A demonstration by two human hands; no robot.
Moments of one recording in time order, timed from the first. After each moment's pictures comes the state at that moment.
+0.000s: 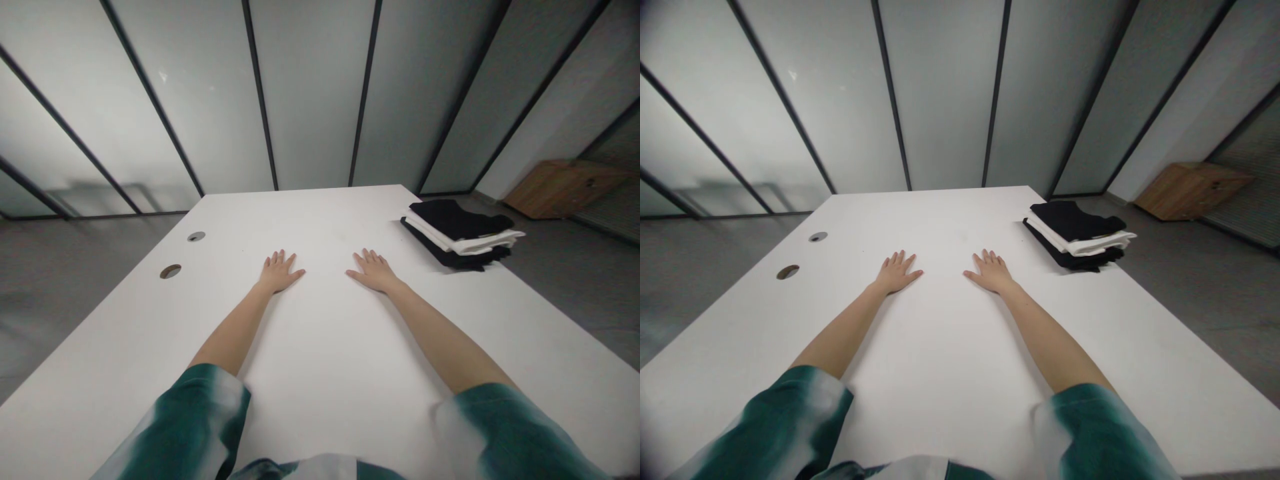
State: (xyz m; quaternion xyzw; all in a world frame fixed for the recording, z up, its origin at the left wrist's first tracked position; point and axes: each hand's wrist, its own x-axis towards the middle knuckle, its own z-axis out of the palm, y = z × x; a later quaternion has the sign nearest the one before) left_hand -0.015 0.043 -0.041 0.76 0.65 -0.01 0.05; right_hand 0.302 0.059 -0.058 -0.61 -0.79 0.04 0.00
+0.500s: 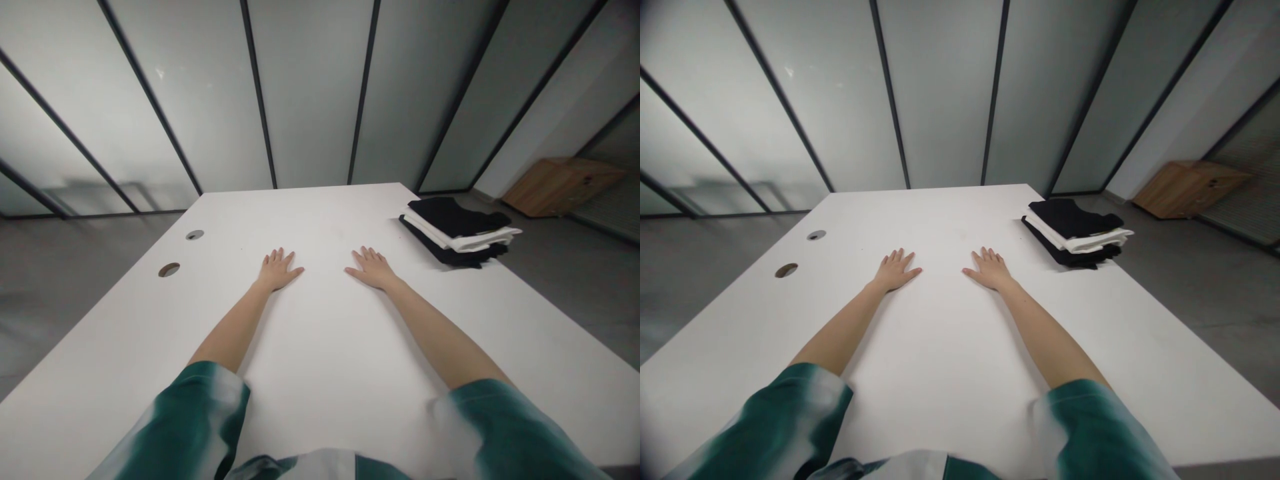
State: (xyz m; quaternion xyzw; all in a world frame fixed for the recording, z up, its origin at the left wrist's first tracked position) left_hand -0.016 0.042 -0.041 0.76 0.65 0.00 0.04; right_hand 0.301 0.059 -0.058 -0.62 -0.79 0.04 0.01
